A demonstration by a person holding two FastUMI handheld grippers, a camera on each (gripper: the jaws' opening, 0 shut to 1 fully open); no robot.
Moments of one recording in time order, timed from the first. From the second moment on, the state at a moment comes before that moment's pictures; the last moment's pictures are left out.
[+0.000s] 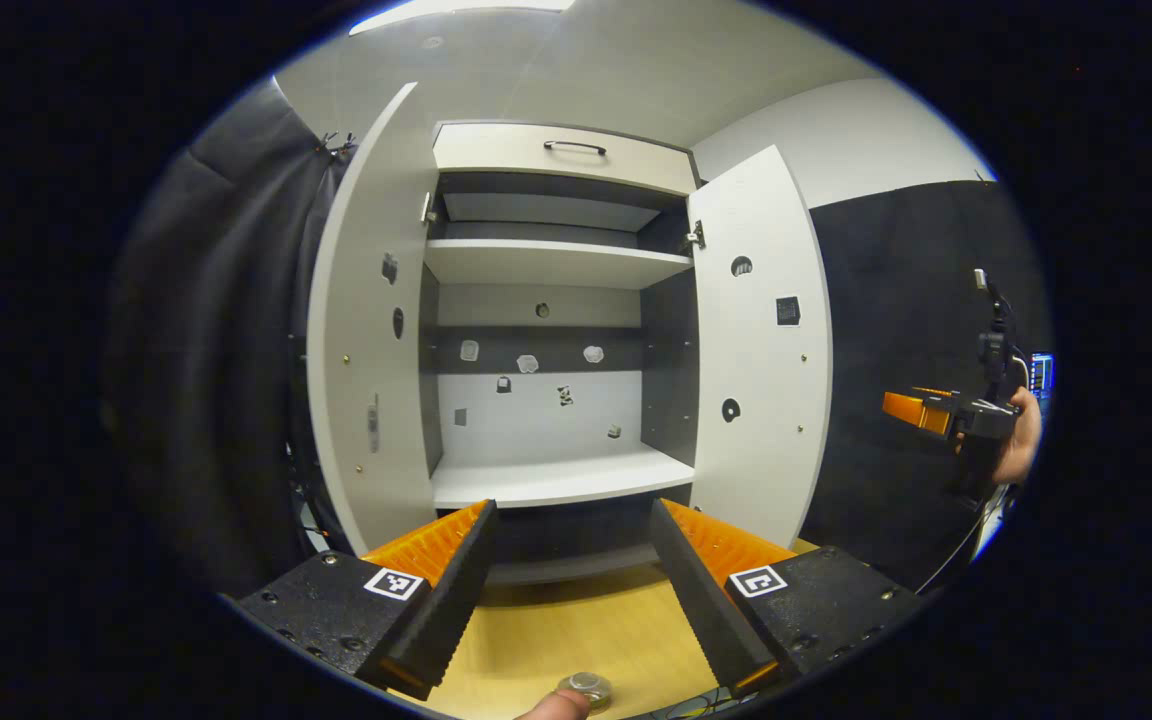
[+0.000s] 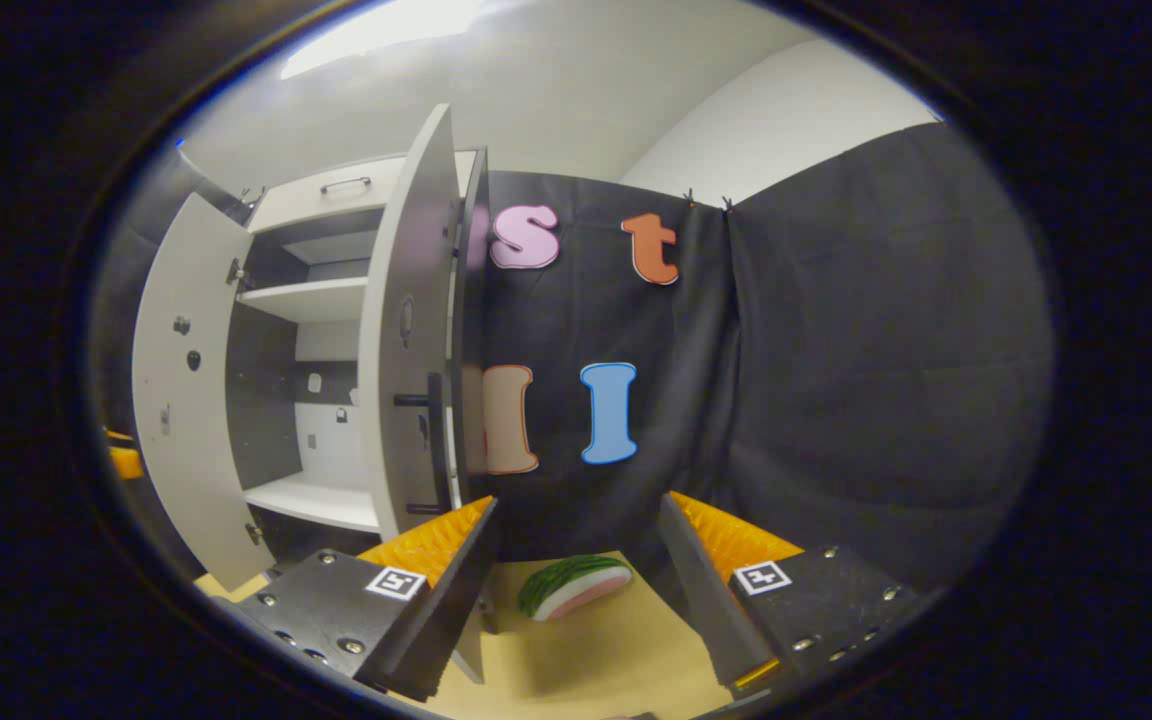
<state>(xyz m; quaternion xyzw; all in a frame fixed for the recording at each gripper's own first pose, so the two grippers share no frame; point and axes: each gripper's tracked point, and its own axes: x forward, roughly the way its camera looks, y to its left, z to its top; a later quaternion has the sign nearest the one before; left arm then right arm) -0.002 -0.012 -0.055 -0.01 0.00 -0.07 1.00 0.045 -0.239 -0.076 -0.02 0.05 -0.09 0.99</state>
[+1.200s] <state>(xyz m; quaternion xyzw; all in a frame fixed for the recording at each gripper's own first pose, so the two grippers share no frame) -0.064 0.131 -0.088 -0.04 0.03 0.05 1.00 0.139 -0.094 -0.045 0.01 0.05 -0.01 1.00</state>
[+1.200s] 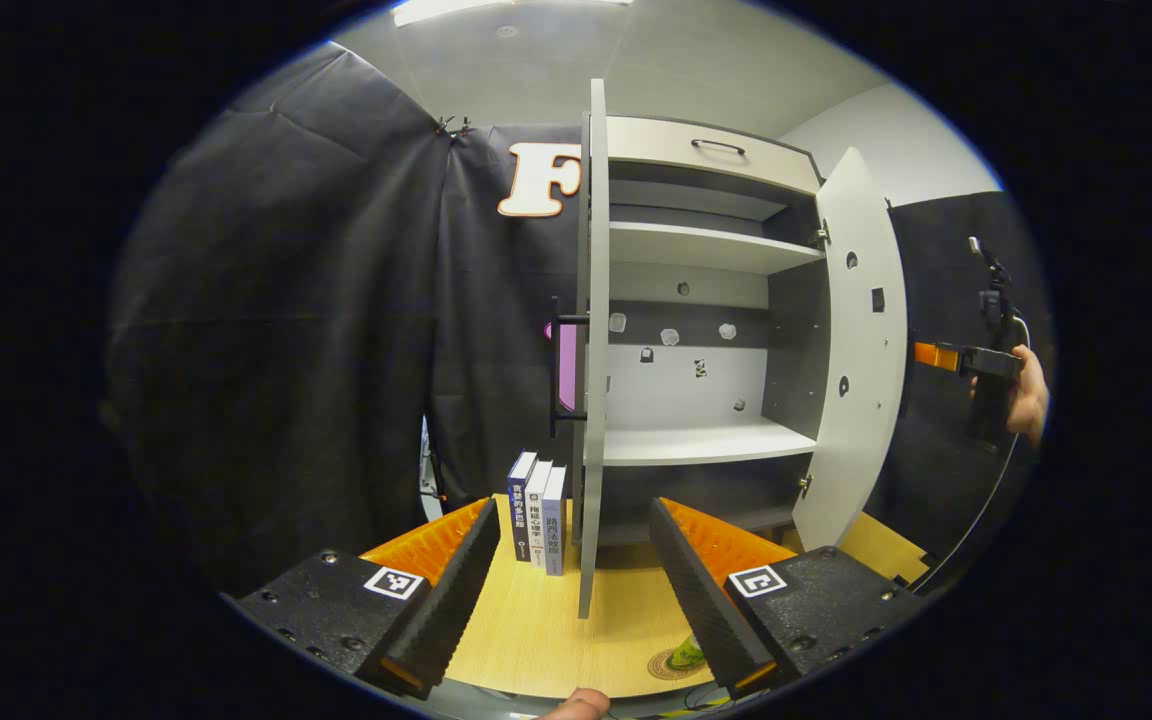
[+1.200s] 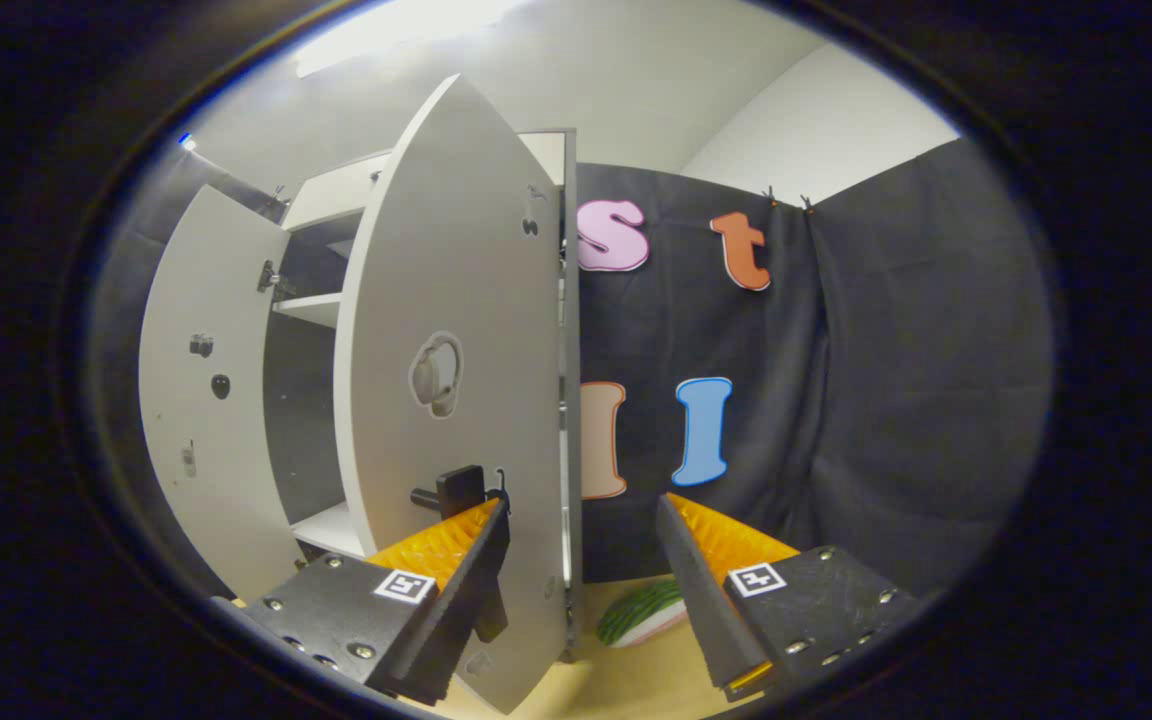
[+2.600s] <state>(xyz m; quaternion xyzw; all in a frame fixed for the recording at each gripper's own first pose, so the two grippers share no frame) 0.032 0.228 -0.082 -0.04 0.02 0.04 1.00 0.145 -0.001 -0.071 0.01 0.05 0.04 1.00</state>
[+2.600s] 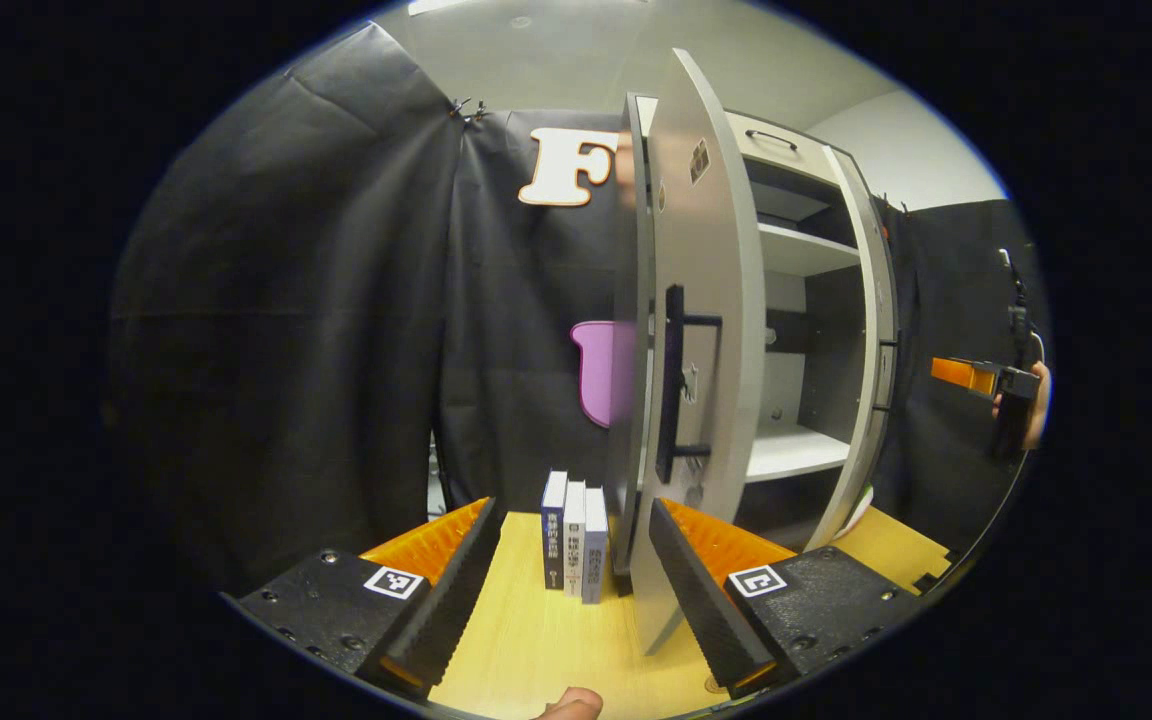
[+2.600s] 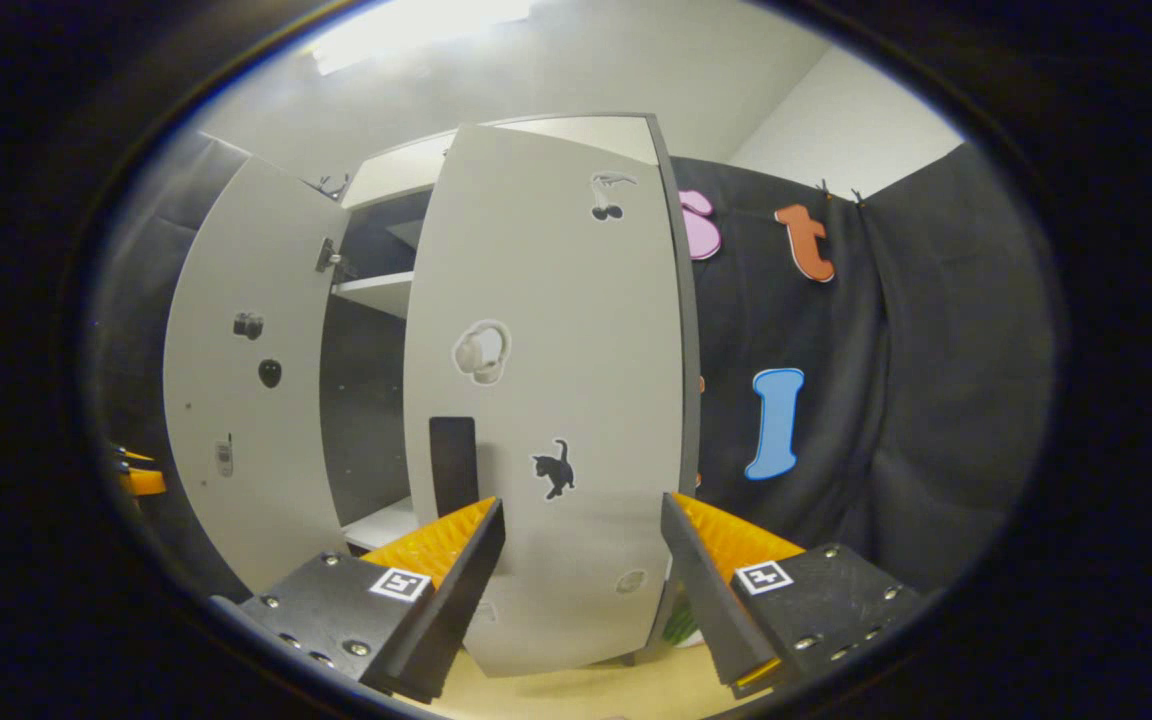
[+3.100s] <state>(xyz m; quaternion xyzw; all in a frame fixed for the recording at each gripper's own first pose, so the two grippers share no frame) 0.094 0.223 -0.057 -0.02 -0.01 0.01 1.00 0.072 -0.007 -0.067 0.01 0.05 0.00 1.00</state>
